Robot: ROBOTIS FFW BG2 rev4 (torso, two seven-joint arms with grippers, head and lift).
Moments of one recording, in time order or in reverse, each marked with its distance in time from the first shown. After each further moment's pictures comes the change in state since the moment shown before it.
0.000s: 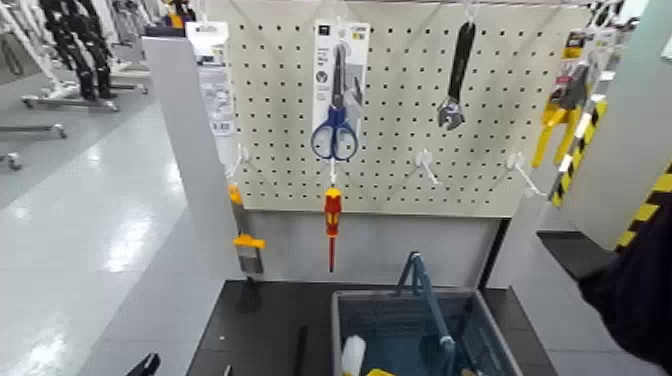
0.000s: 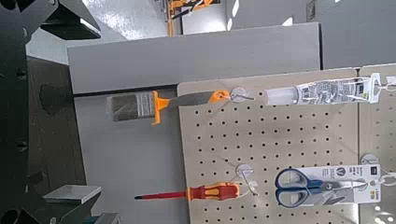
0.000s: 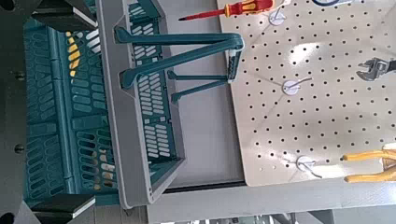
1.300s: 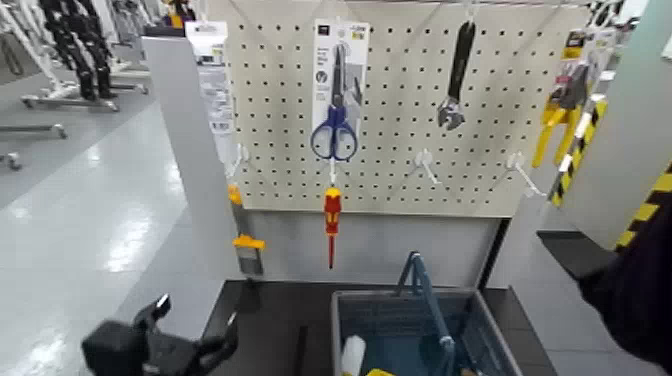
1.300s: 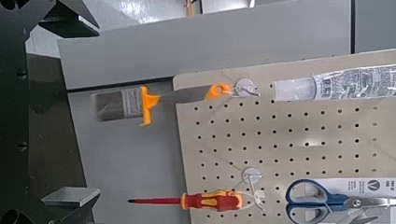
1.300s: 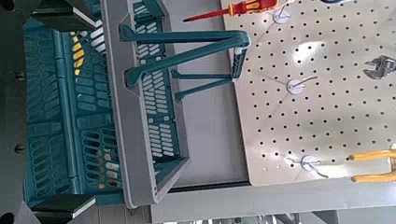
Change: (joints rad) left arm -0.130 -0.005 0.081 -0.188 0.064 0.433 -0.174; right arm -0.005 0.000 -0.001 0.008 -0.002 0.011 0.001
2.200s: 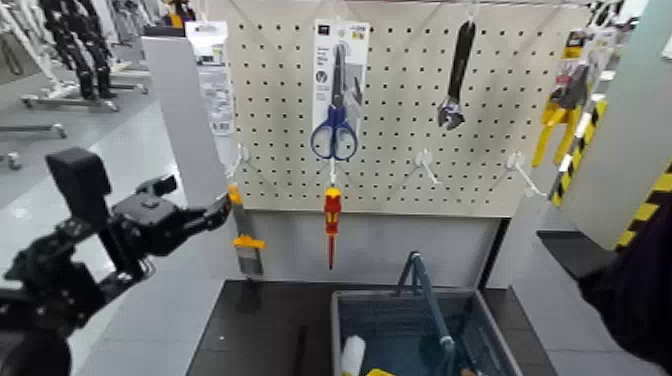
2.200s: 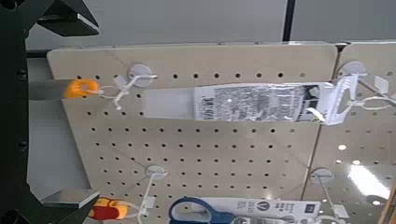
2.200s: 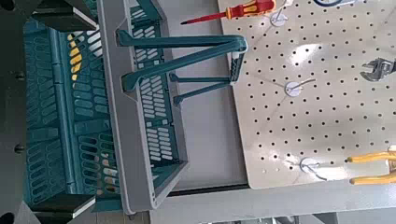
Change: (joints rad) left arm -0.428 0.019 0.147 -0.019 0.186 0.404 -0.367; right arm -0.001 0.000 0.009 -0.002 -0.005 -0.005 0.006
